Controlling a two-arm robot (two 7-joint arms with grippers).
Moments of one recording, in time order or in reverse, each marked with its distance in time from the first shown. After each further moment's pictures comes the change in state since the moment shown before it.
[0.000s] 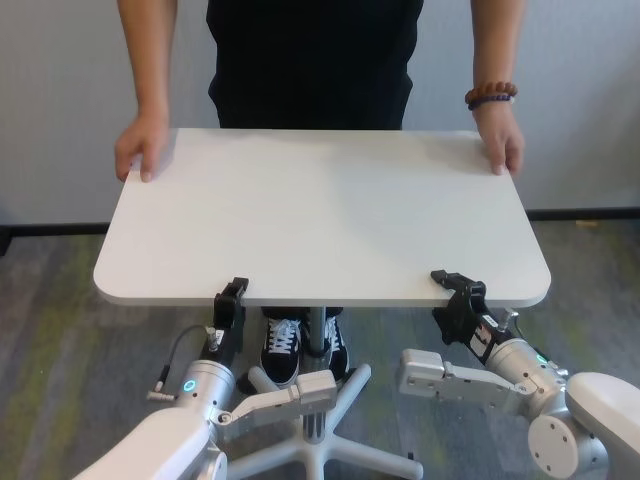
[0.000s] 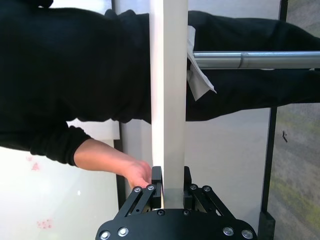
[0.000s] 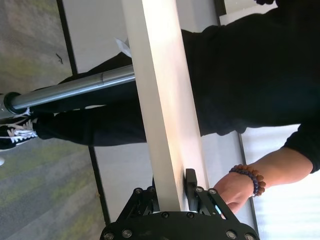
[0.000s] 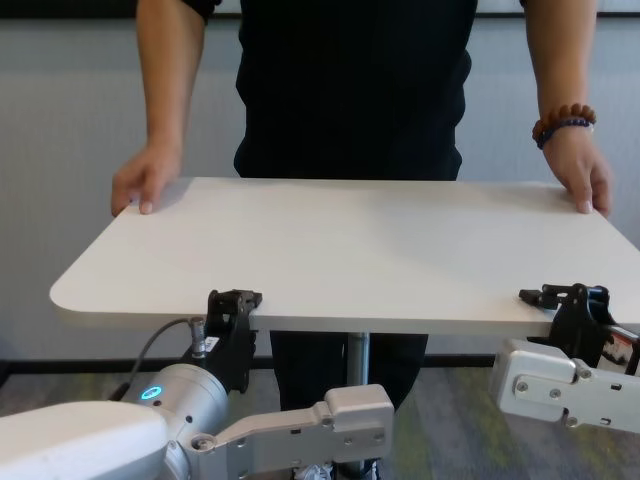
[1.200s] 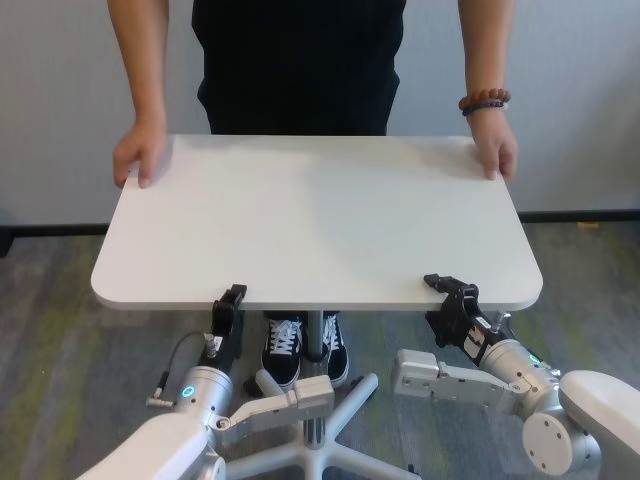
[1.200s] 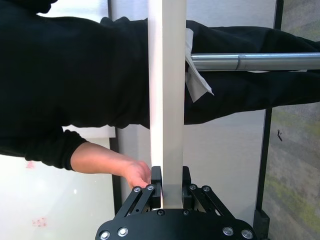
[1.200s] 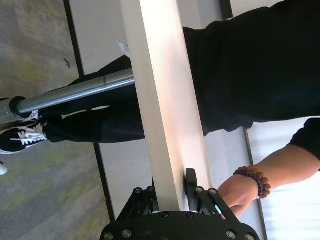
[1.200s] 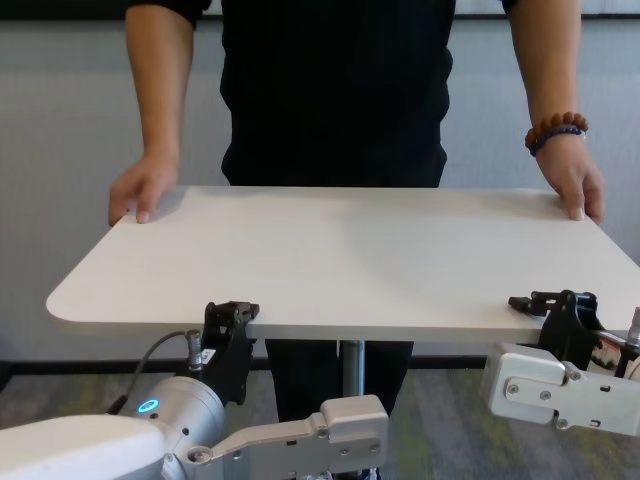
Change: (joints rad) left arm -0.007 -0.012 0.004 0.053 -0.021 -0.013 0.018; right arm 0.025 -0.014 -0.015 0.043 0.015 -0.016 0.012
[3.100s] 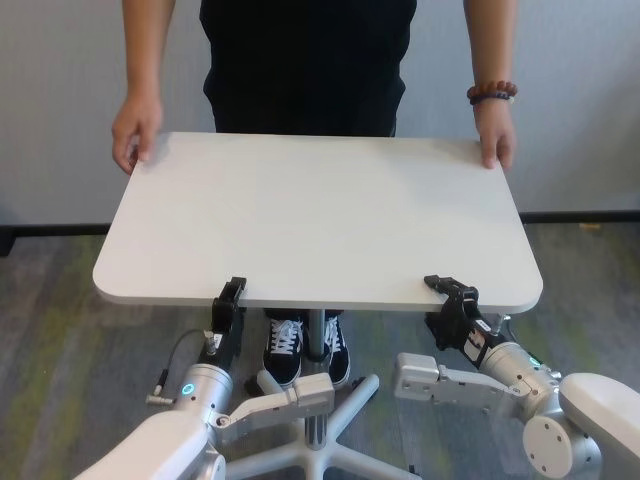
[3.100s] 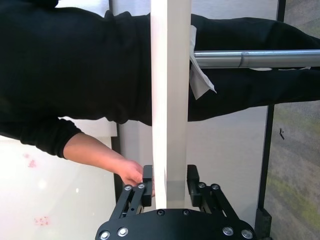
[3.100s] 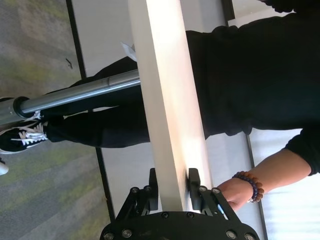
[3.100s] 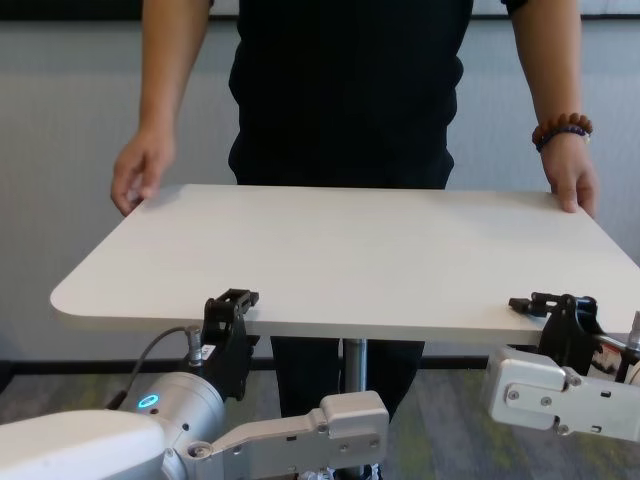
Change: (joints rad) left arm 0.000 0.002 -0.001 -0.007 0.003 0.005 -0.006; right arm -0.004 0.002 0.000 -0.003 -0.003 0.003 0.000
